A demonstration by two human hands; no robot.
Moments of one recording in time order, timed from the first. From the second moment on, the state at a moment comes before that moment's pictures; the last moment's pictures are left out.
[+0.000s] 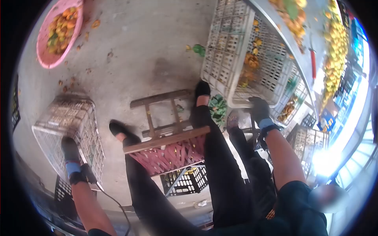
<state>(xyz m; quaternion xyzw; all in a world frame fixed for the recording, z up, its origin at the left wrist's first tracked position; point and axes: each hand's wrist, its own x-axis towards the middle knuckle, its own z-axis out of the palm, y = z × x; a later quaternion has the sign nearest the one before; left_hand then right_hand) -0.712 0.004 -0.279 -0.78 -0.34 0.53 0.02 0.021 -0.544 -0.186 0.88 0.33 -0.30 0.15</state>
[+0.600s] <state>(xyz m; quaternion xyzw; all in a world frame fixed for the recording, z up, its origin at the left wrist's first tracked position) -0.374 -0.107 -0.235 -0.54 -0.52 -0.05 -0.66 -0.146 -0.394 -0.088 0.81 0.23 -0.42 -0.34</state>
